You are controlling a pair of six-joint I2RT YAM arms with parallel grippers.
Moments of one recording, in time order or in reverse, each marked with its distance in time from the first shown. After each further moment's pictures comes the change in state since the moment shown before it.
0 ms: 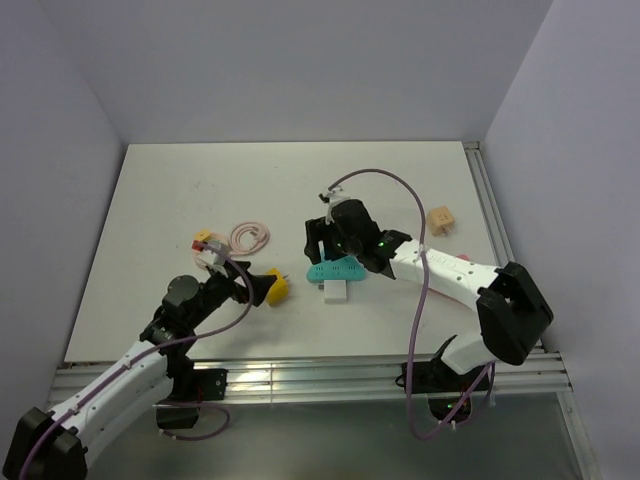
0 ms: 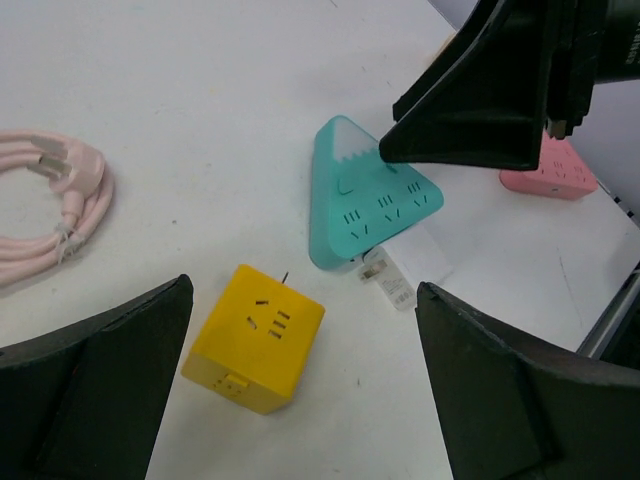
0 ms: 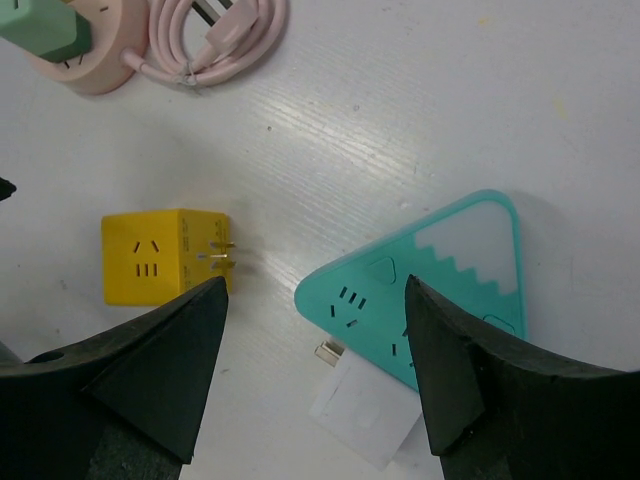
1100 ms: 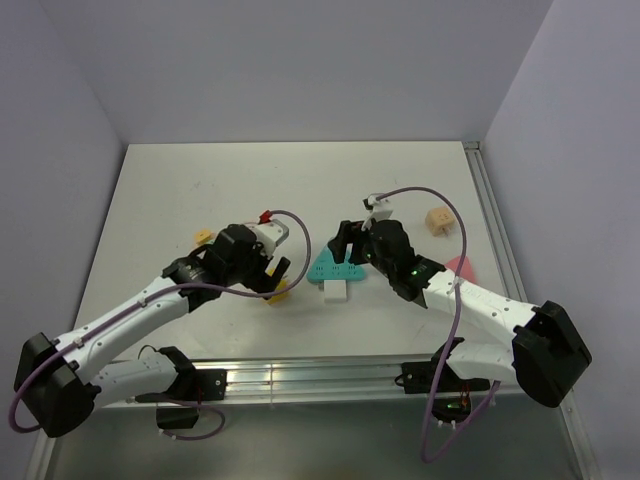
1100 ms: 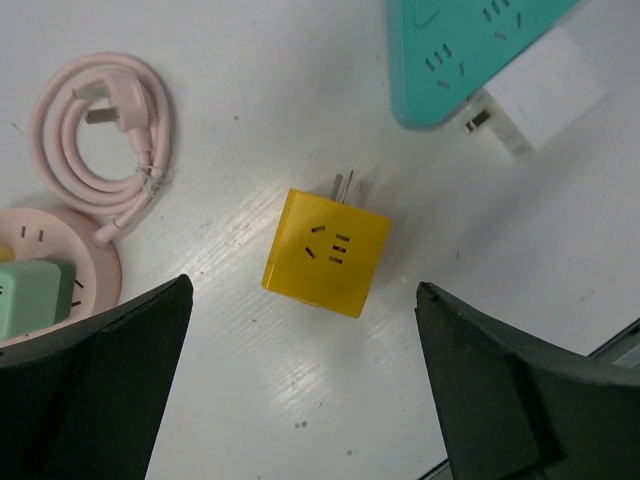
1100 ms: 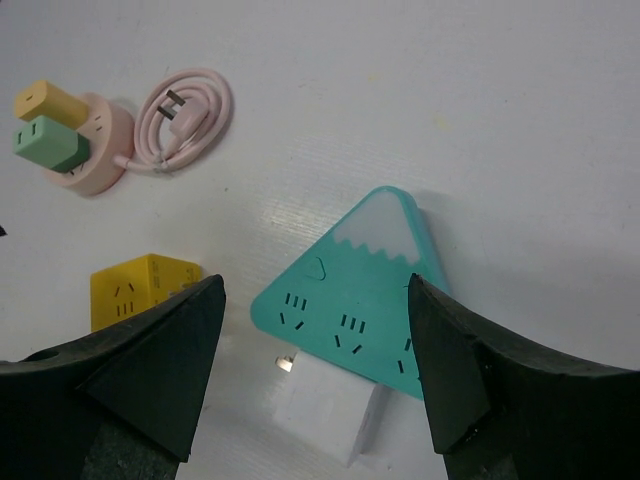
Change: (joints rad) left arm -0.254 0.462 0.682 -0.838 -0.298 0.393; right arm -0.069 -0.291 -0.325 0.254 0.118 0.107
